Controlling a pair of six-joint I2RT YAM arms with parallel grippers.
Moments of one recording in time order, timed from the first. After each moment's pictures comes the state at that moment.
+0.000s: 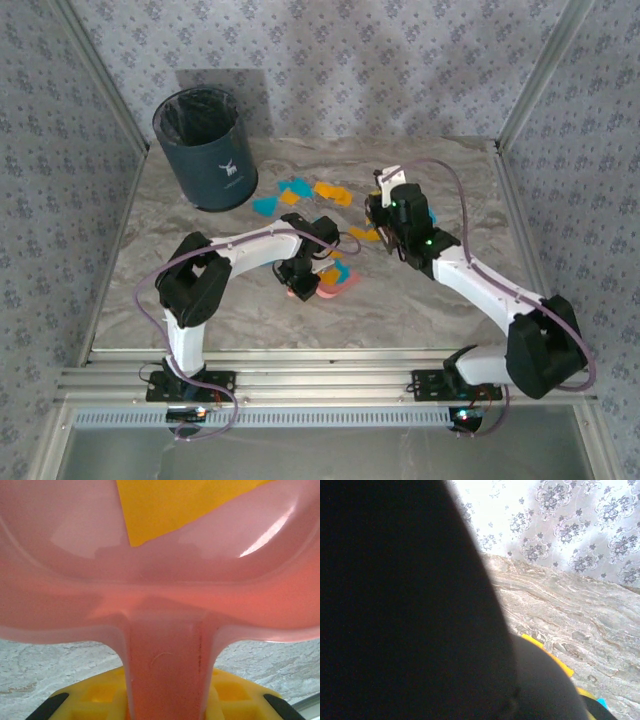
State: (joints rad) left arm -0.84 1.92 1.38 -1.11 0.04 -0.04; right arm 0.51 1.33 0.90 0.05 0.25 0.00
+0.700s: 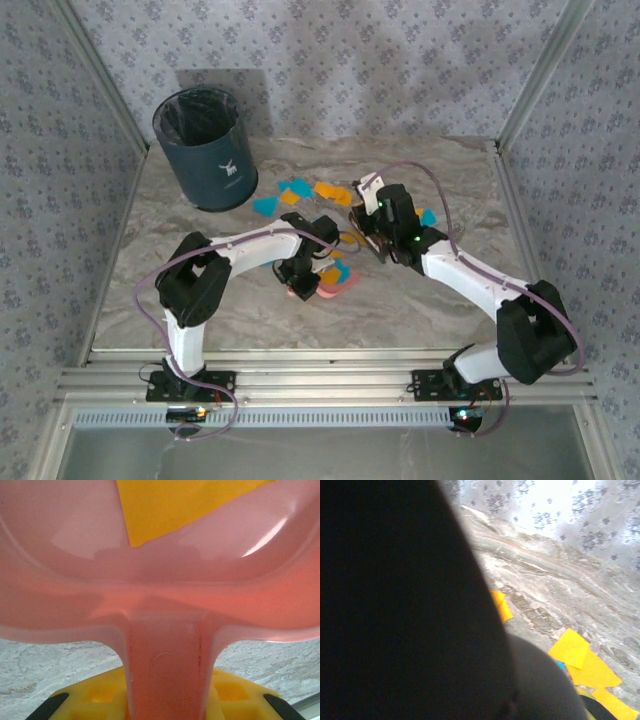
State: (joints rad) left arm -0.84 1.92 1.39 -1.11 0.04 -0.04; right arm 0.56 1.39 0.92 -0.01 0.11 -0.07
